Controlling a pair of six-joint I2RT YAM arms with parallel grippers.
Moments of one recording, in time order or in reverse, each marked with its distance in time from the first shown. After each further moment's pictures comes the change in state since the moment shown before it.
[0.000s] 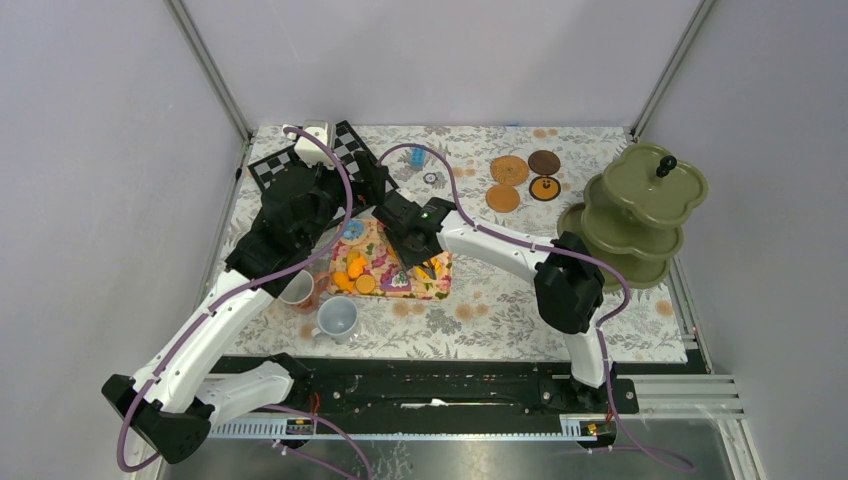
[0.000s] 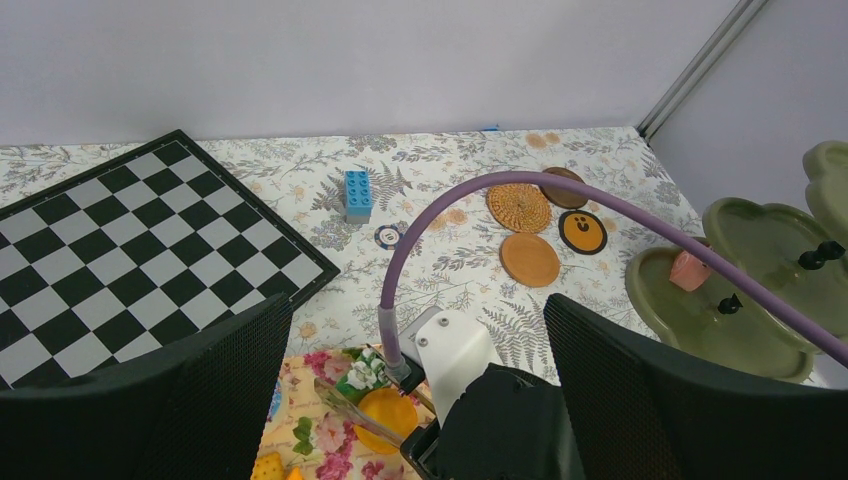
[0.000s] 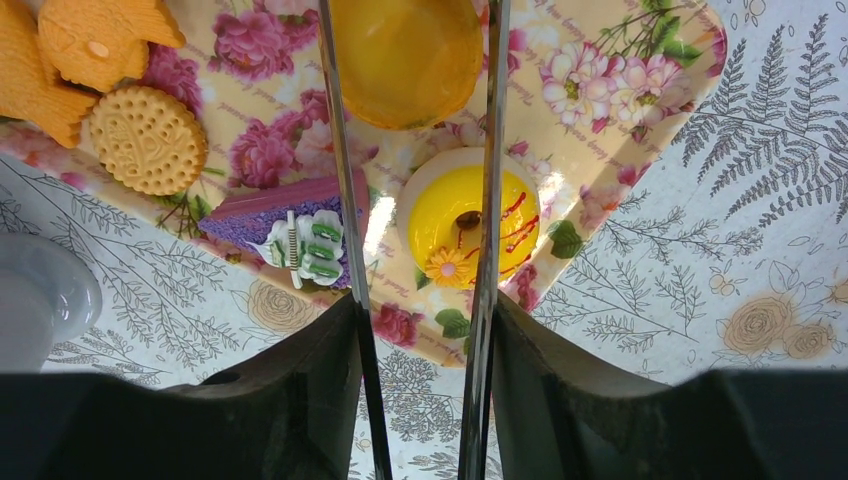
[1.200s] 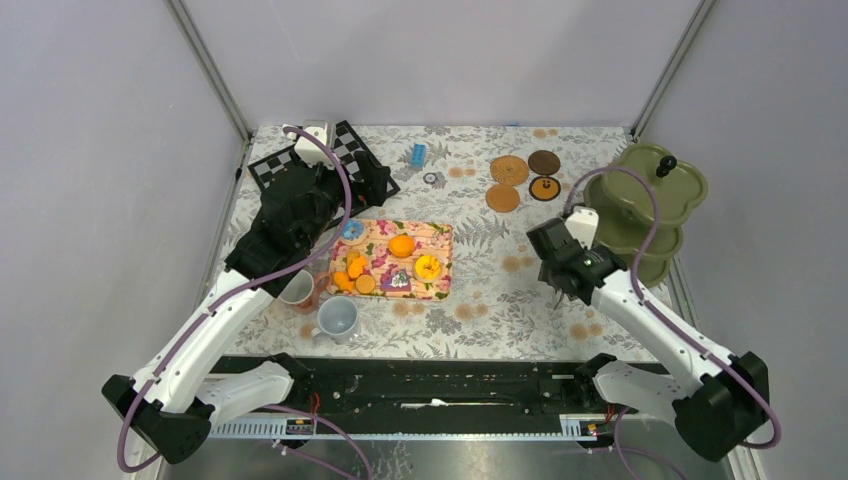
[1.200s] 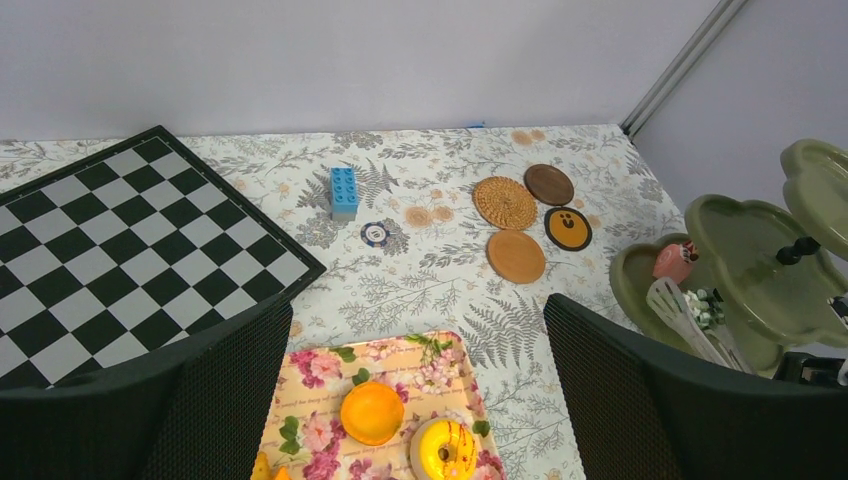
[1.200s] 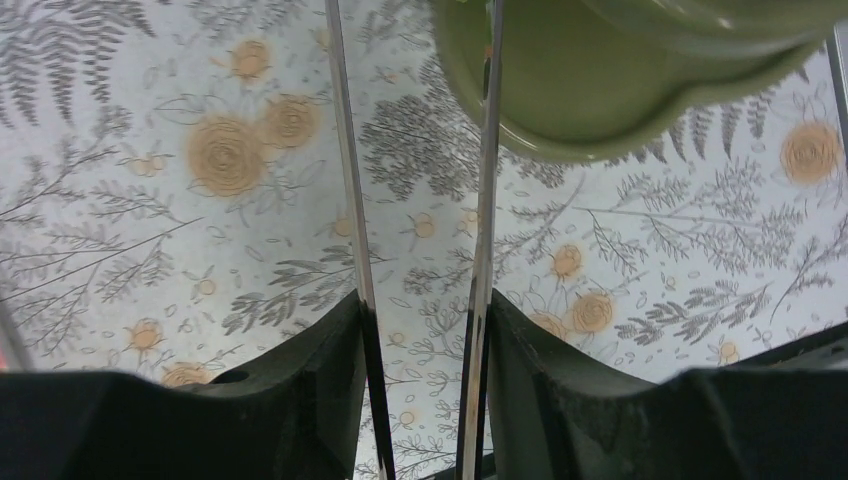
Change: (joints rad) left arm 0.005 0.000 0.000 0.000 0.028 -0.019; right arm -0.405 -0.916 -0.866 0.004 0.332 0.296
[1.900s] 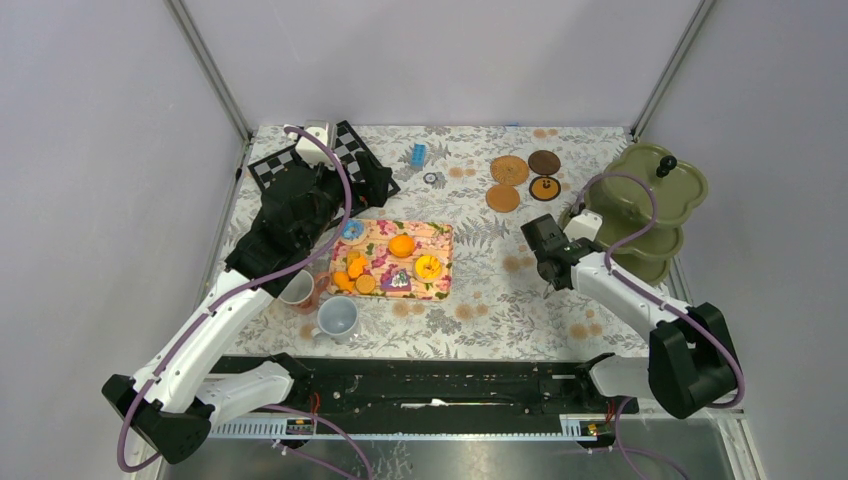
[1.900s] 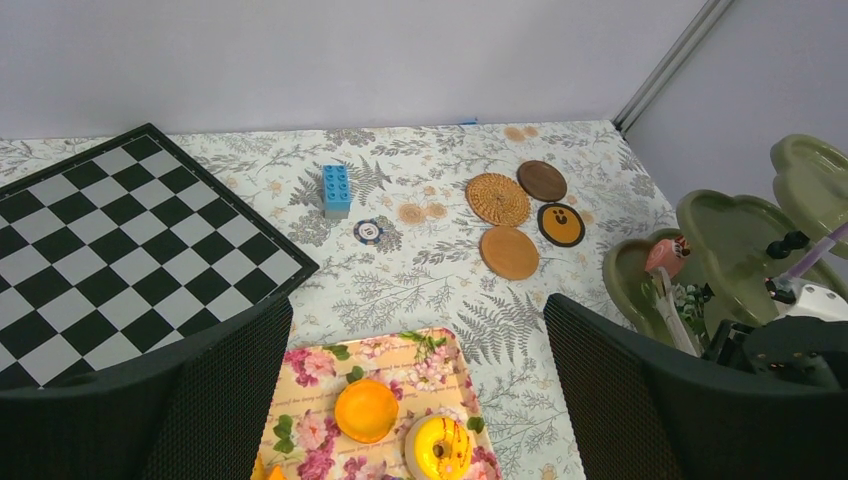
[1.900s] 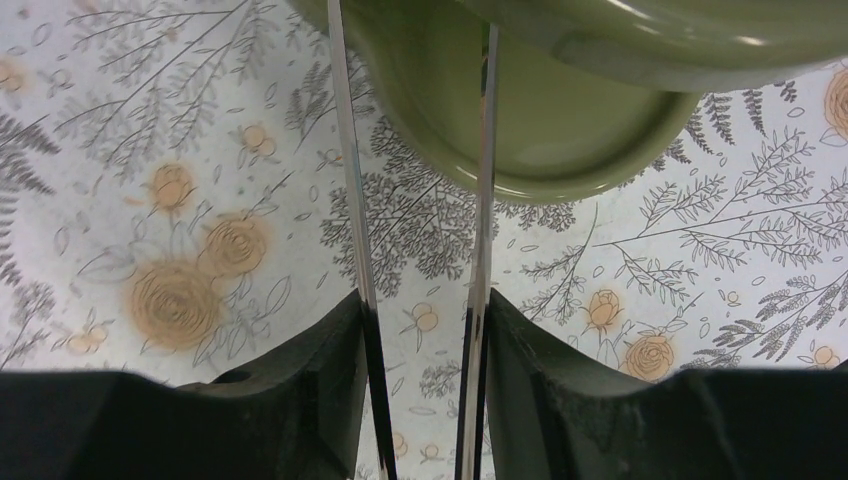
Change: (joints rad) left arm -0.003 0.000 0.000 -0.002 0.018 -0.007; right arm -0.112 0.169 -0.099 0.190 0.096 0.182
